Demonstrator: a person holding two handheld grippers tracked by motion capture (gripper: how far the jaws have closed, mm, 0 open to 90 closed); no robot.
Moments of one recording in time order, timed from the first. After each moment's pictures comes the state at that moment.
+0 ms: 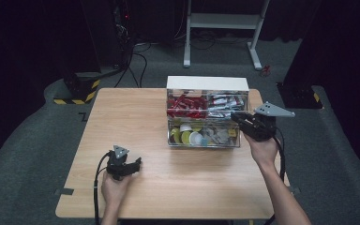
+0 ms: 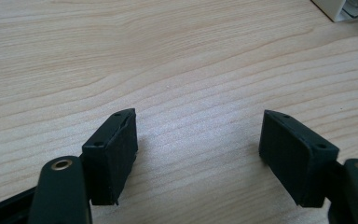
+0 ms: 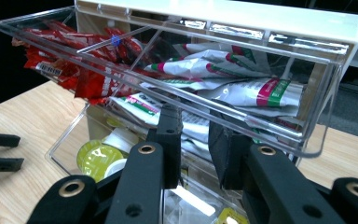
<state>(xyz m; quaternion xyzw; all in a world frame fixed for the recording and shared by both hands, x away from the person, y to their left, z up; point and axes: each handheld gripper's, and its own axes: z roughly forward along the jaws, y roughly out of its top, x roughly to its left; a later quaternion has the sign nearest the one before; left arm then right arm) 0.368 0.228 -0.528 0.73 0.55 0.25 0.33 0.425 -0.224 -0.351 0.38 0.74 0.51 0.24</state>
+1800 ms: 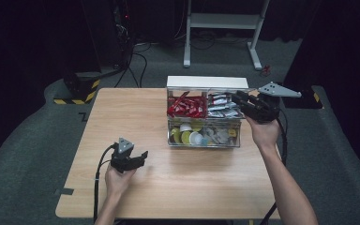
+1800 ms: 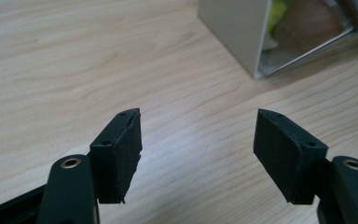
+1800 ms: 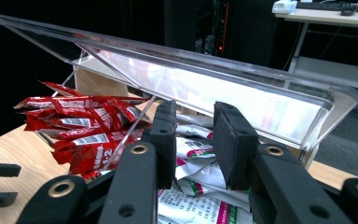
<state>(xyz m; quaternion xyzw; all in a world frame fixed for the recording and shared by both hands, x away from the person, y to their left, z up) 0.376 0.209 -0.487 0.75 0.48 0.23 0.38 0.450 -0.222 -0.307 0.37 0.72 0.53 0.25</state>
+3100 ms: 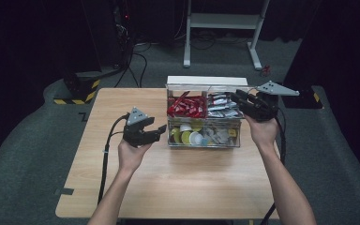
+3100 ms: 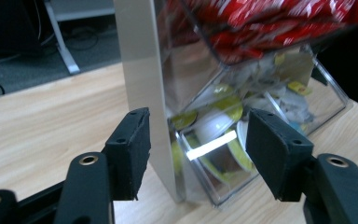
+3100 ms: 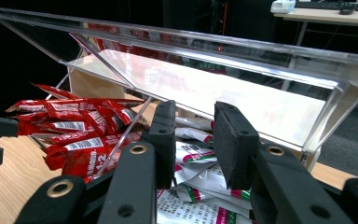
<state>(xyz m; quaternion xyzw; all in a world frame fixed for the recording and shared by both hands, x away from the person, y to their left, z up) 0.407 0.161 -0.382 0.75 0.41 0.22 0.48 0.456 -0.220 -0.309 0.38 0.72 0.53 0.25</state>
